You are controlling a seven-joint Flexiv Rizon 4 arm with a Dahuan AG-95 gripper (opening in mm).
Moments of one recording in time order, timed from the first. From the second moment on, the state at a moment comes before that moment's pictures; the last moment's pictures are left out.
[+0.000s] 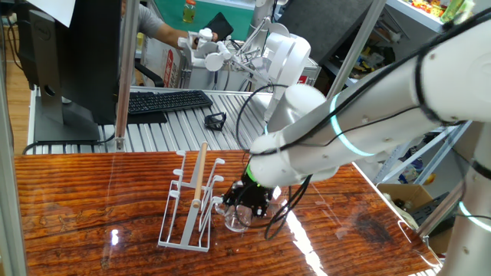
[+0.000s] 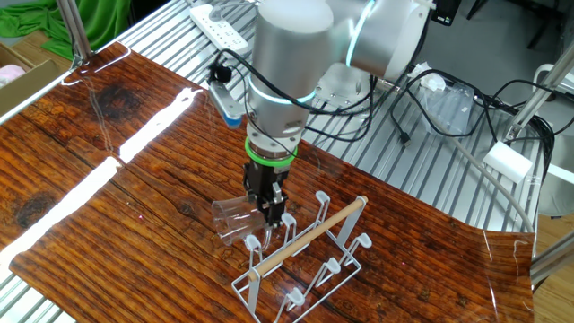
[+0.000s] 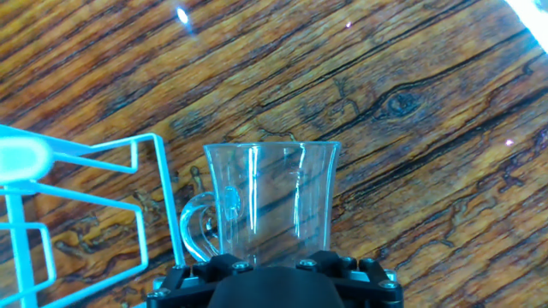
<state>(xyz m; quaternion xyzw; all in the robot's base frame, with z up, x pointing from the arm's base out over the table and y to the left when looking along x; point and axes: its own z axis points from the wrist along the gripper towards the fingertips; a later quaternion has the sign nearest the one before) 0.540 0.041 0.045 0.27 0.96 0.04 0.05</state>
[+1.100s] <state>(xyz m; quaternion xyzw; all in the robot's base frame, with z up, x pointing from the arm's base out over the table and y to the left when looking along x) 0.513 0.047 0.086 0.25 0.97 0.06 0.02</state>
